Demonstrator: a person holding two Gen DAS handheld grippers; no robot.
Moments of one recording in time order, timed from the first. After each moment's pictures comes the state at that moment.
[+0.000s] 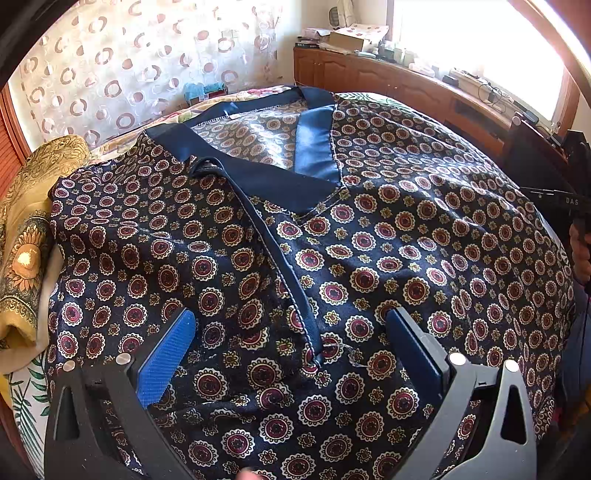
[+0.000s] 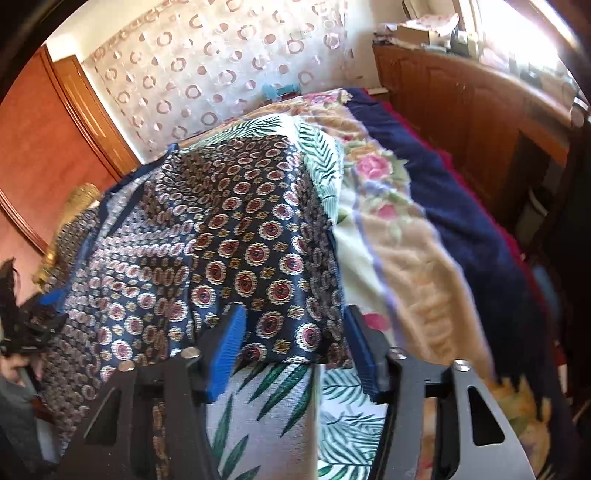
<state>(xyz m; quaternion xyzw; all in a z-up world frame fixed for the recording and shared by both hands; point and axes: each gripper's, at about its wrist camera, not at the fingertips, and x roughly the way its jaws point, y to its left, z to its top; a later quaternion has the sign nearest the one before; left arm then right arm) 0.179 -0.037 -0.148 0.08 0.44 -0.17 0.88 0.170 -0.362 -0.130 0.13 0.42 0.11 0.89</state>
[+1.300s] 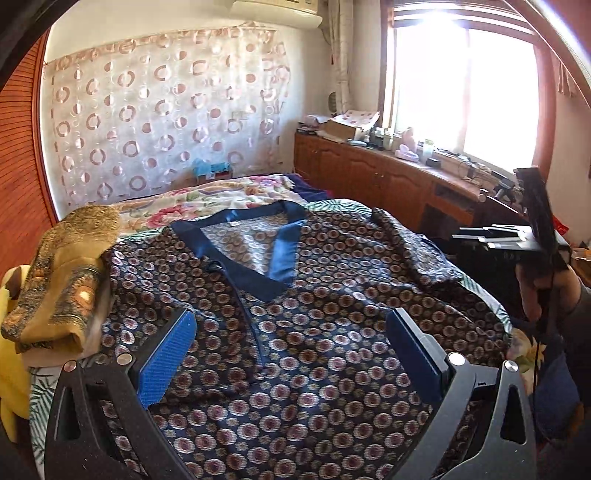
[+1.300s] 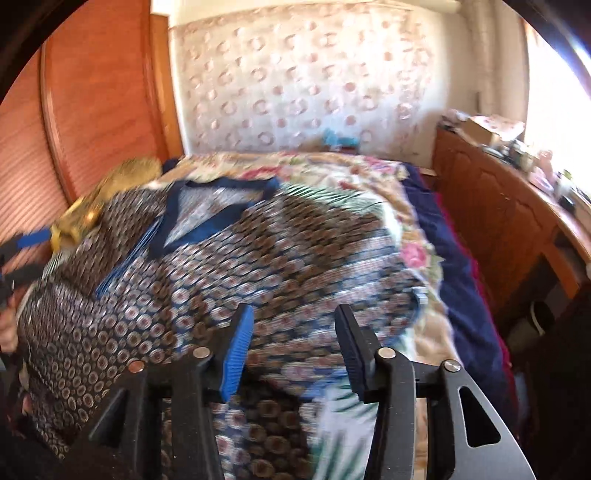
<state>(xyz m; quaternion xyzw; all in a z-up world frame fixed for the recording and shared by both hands) 0.097 -0.038 -0.060 0.02 0.29 -0.18 0.94 0.132 -0.313 -0.058 -0.02 0.32 0.14 0.94</state>
